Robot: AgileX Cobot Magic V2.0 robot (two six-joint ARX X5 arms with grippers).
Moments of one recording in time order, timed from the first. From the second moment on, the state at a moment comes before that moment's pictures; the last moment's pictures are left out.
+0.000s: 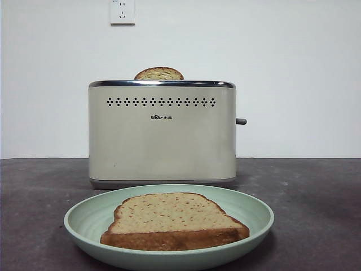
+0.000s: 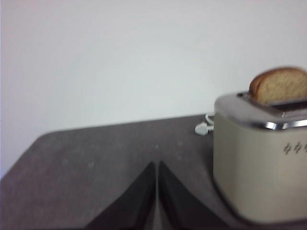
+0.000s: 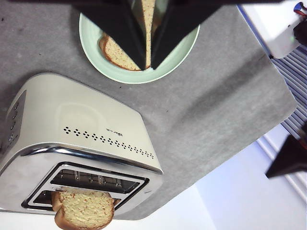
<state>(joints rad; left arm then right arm) 0.00 0.13 0.22 -0.04 0.11 0.07 0.67 0.65 0.77 -0.45 -0.23 0.26</state>
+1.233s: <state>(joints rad) 0.00 0.01 0.03 -0.17 0.10 -0.04 0.67 0.65 0.77 -0.45 -0.23 0.26</state>
